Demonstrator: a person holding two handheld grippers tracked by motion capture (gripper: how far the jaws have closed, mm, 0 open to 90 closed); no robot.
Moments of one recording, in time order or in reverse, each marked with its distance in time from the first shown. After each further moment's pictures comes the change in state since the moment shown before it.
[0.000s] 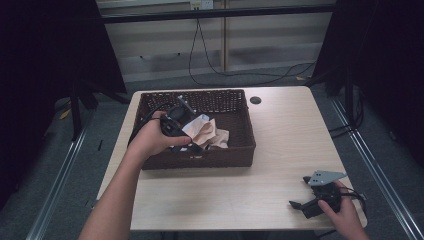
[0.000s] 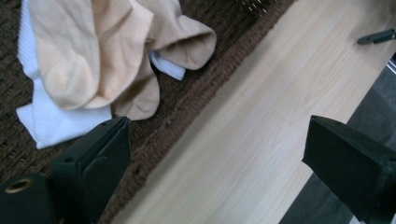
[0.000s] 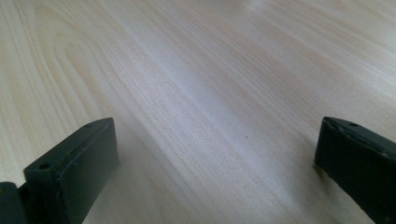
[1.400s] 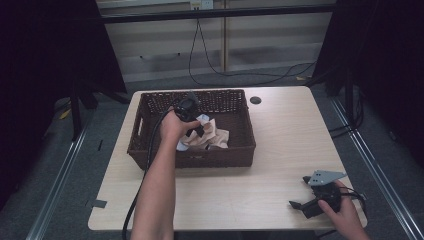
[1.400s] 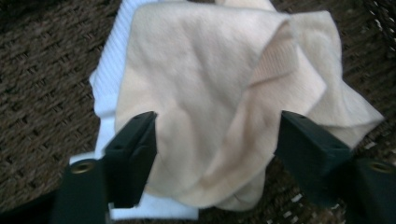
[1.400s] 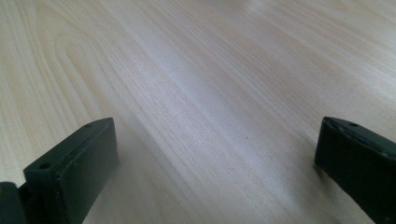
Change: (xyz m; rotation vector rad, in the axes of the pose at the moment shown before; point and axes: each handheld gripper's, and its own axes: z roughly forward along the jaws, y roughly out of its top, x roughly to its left) left arm 0.088 0.043 0.095 0.037 0.137 -0.238; right arm -0.001 0.000 0.000 -0.001 0.006 -0.010
